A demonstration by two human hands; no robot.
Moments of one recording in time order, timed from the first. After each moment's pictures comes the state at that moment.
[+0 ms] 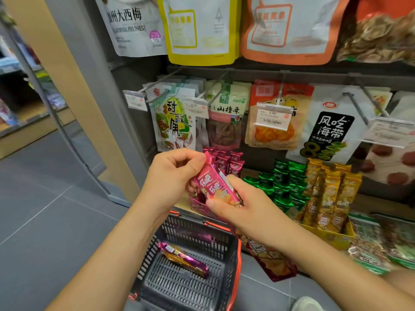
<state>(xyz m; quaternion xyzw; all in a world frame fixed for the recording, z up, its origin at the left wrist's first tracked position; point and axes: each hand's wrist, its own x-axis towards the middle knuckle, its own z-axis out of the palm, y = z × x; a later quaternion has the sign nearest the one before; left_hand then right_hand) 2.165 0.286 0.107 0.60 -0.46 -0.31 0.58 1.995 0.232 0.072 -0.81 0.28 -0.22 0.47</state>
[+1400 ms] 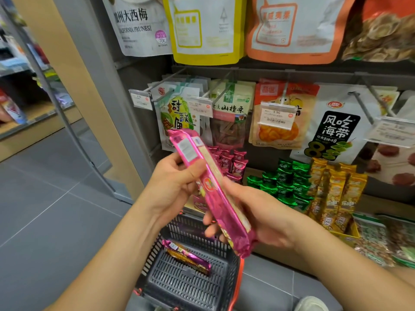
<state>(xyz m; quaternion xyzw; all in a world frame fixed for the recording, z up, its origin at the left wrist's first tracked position) 2.166 0.293 0.102 0.46 -0.33 -0.50 0.66 1.996 0.230 0.080 -0.51 0.20 -0.06 0.83</state>
